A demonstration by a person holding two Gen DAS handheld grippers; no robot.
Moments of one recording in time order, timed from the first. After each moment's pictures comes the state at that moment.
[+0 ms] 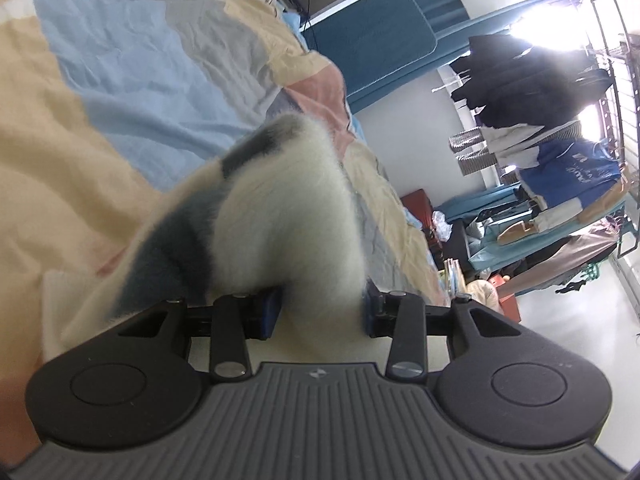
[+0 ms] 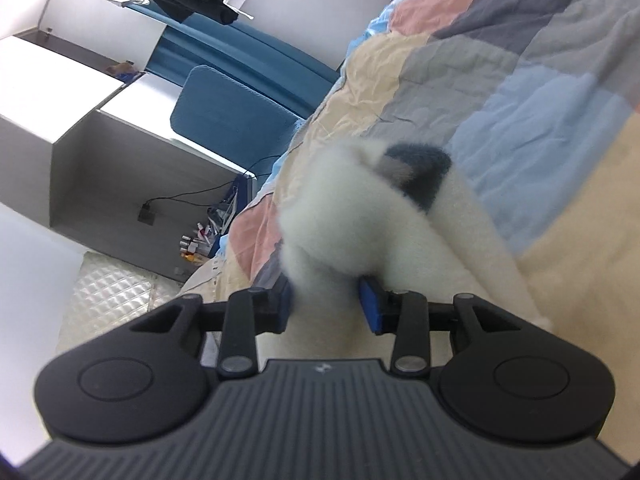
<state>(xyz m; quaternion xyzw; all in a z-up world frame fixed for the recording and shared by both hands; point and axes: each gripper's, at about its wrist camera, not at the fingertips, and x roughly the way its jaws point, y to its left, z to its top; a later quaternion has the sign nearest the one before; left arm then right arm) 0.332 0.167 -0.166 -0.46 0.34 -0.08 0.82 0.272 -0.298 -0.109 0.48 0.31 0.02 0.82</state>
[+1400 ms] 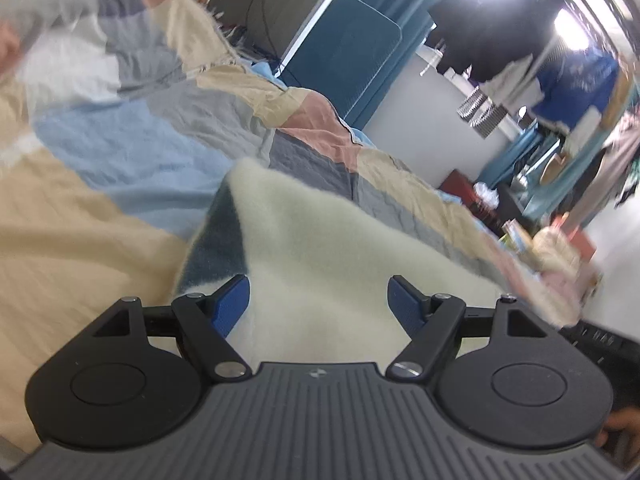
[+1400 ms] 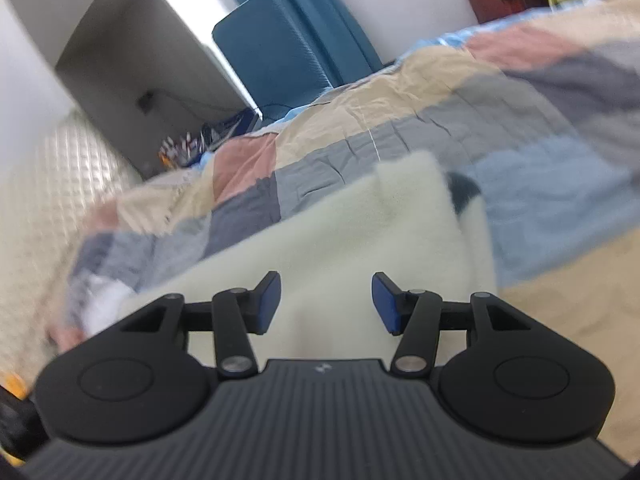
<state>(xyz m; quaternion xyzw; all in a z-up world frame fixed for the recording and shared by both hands) 0.293 0.136 -0.141 -0.26 0.30 -0.05 0.92 0.258 -0.244 -0.093 0.22 0.34 0.07 0.91</state>
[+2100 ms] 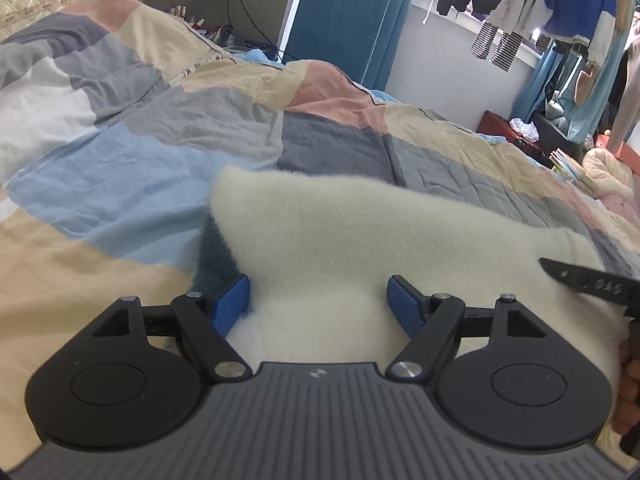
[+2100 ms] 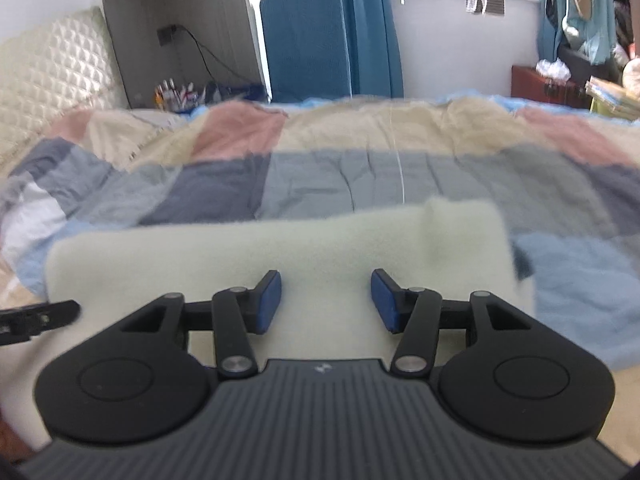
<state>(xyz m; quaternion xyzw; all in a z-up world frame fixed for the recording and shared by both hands) 0.359 0.113 -0.179 -0.13 0.34 -0.02 0.93 0.319 -0.192 -0.146 0.04 0.32 0.07 0.94</state>
